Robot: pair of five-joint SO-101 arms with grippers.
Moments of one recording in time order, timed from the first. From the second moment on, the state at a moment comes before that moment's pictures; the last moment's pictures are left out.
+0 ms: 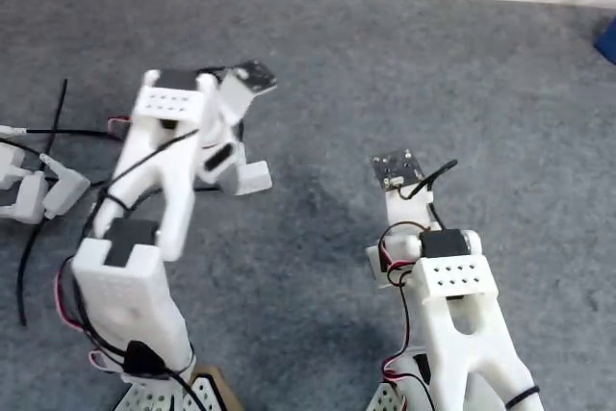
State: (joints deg) left arm 0.0 21.7 -7.2 81.4 -35.1; right arm -11.7 -41.4 62.9 59.8 12.8
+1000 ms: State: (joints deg) left arm 6.7 46.6 -35.2 91.9 -33.1; right arm -11.7 -41.4 62.9 59.8 12.8
